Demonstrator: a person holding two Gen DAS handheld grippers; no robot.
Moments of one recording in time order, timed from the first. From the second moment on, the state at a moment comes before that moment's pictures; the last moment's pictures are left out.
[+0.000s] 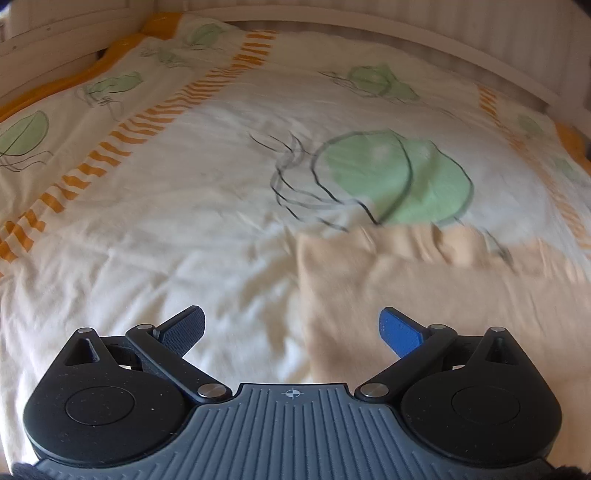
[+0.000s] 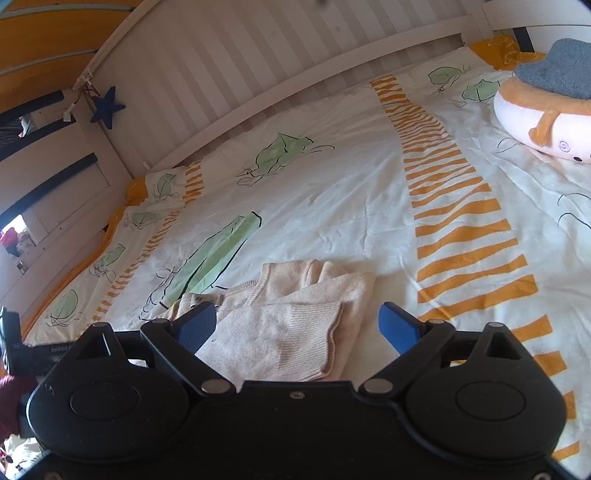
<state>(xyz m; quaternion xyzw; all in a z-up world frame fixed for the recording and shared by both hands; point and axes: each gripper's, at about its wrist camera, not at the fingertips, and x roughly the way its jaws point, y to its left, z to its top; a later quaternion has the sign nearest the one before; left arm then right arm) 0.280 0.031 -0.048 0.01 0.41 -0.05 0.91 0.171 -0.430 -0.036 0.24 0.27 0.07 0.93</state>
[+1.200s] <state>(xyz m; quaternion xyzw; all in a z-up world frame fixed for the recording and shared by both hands) 0.083 0.075 -0.053 -0.06 0.45 -0.13 0.88 0.005 -0.364 -0.039 0.25 0.44 0.04 0.86</state>
